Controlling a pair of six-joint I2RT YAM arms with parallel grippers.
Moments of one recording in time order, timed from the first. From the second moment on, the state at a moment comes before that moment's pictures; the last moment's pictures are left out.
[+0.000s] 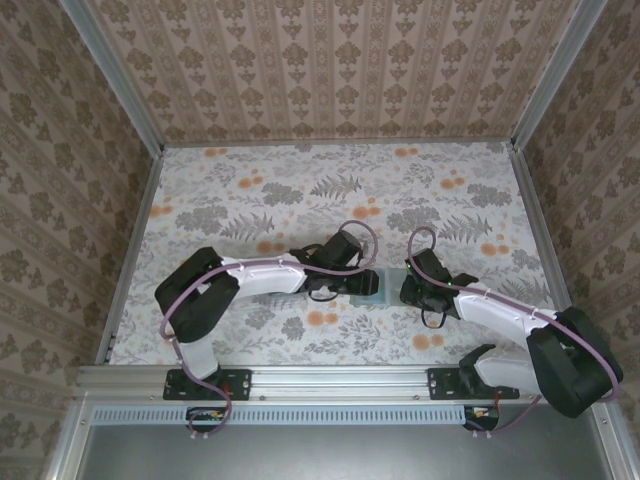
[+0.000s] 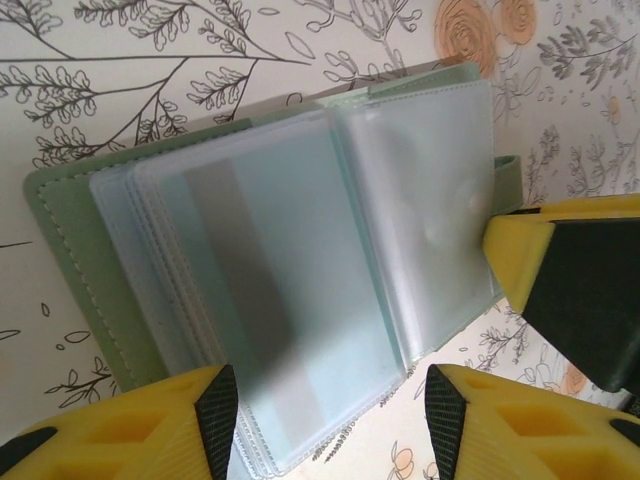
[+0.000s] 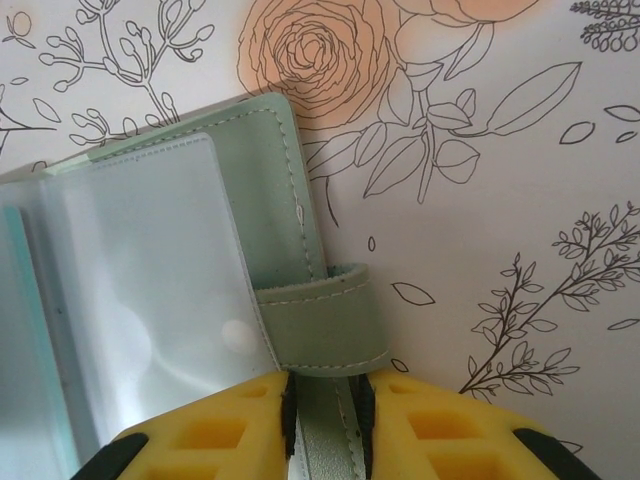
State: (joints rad) left arm -1.00 1.79 1.02 -0.13 0.25 -0.75; right arm 0.48 1.21 0.46 -0.37 0.09 0.81
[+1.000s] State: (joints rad) left arm -1.00 1.84 1.04 -0.08 0.31 -0.77; right arm 0.48 1.21 0.46 -0.36 0.09 0.81
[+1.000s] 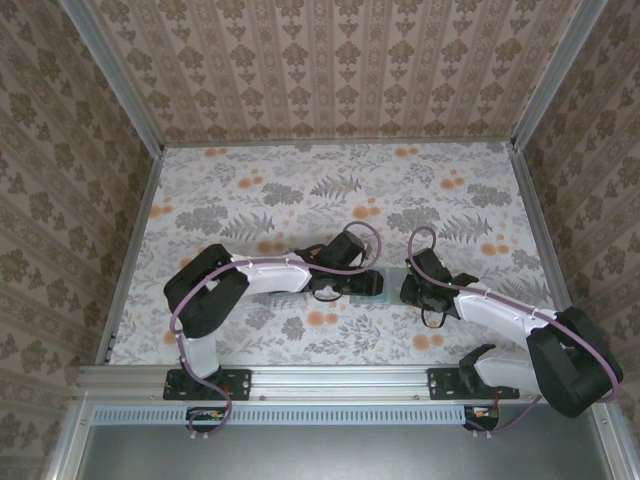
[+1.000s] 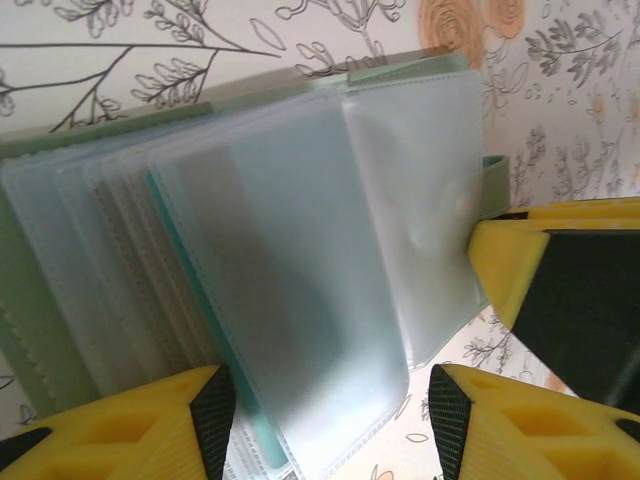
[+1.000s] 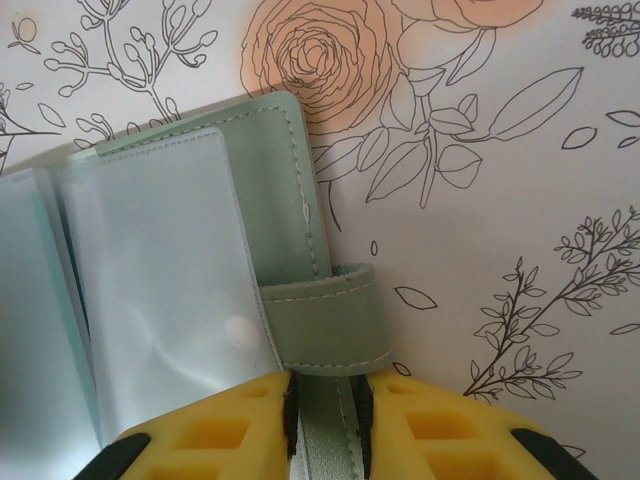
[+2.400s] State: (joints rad) left arm -1.04 1.91 1.17 0.06 0.42 -0.79; right arm 0.44 0.84 0.42 -0.53 0.16 0.82
